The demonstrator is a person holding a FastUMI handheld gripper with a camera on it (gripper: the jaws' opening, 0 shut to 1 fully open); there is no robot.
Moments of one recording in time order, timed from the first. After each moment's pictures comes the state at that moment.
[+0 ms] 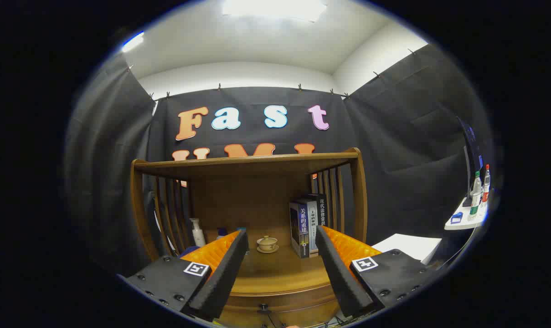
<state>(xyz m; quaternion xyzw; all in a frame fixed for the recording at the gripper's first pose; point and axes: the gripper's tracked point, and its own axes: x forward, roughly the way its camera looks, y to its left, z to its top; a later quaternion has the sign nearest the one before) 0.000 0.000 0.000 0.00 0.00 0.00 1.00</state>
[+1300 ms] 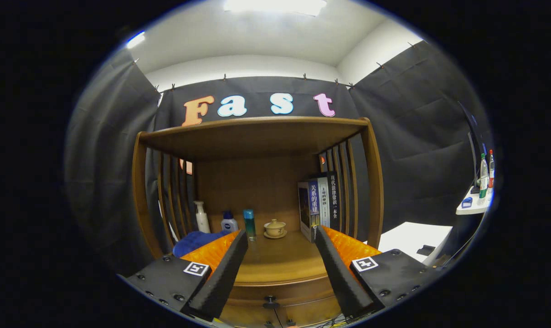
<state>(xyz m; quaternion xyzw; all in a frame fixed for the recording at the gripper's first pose) 0.009 0.010 -0.101 0.00 0.03 0.02 1.00</state>
